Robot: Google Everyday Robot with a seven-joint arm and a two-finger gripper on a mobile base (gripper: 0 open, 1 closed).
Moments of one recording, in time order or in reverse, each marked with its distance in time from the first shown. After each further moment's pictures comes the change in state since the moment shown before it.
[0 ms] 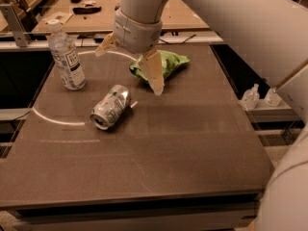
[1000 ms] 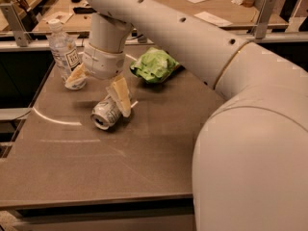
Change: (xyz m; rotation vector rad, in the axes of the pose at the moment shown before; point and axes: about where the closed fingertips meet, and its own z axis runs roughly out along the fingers) arm -0.048 -0.042 0.095 -0.094 -0.246 -0.101
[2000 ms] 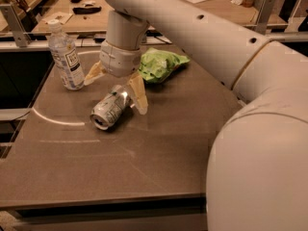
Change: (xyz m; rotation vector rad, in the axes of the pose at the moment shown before) arm 0.017 0.033 -0.016 -0.025 0.043 0.059
